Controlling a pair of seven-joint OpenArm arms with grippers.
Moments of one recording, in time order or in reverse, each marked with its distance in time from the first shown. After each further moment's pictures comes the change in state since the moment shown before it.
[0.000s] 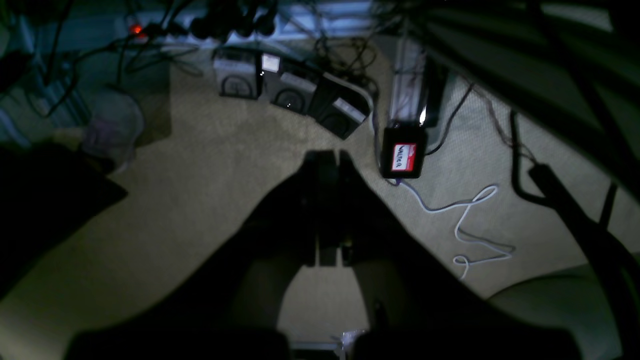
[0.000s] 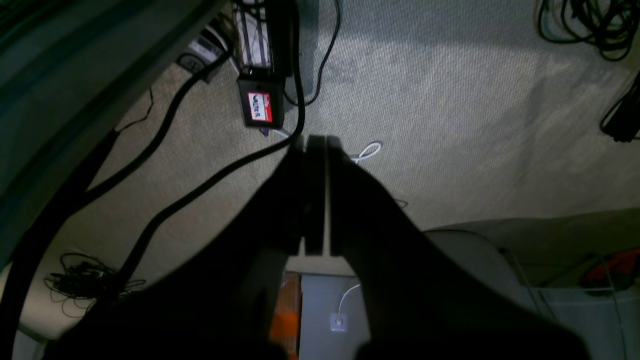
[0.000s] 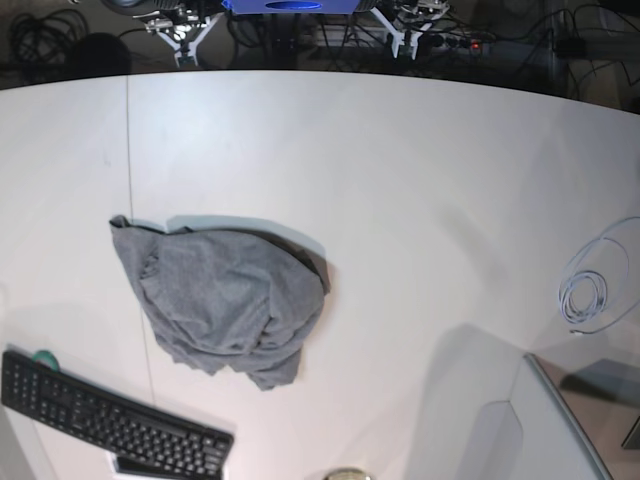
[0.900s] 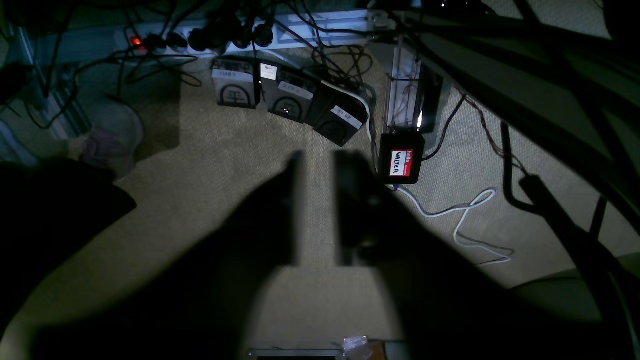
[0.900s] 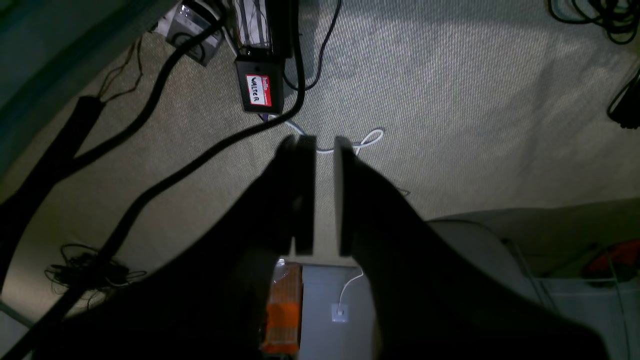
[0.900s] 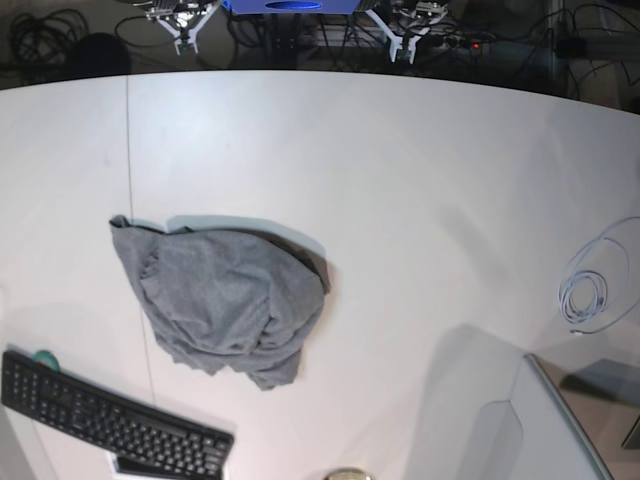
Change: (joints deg) left arm 0.1 0.0 0.2 -0.3 0.2 0.0 -0.4; right arm -2.3 0.0 0.1 0.5 0.0 0.0 0.3
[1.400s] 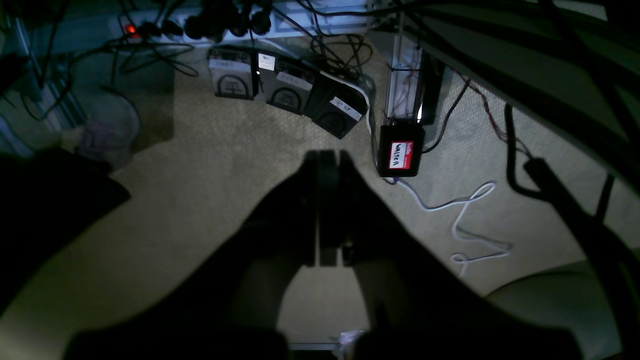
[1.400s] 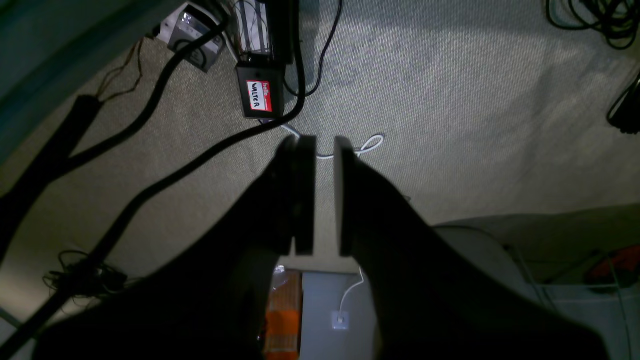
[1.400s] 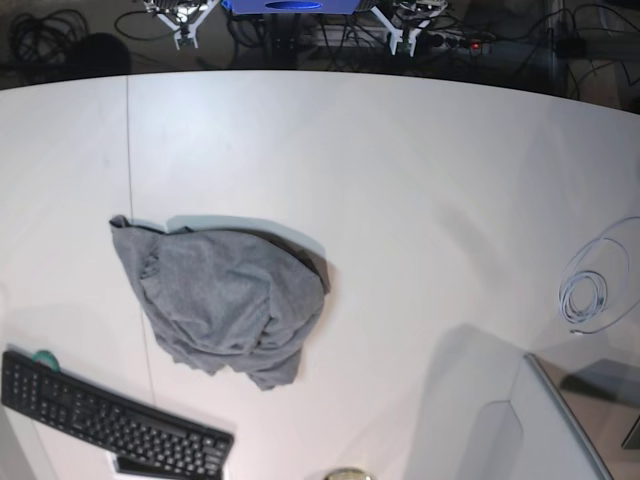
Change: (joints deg) left arm 1.2 0.0 -0.3 0.1 -0.3 0.0 -0.3; right arm -3.3 0.0 0.0 4.5 0.0 0.0 -0.1
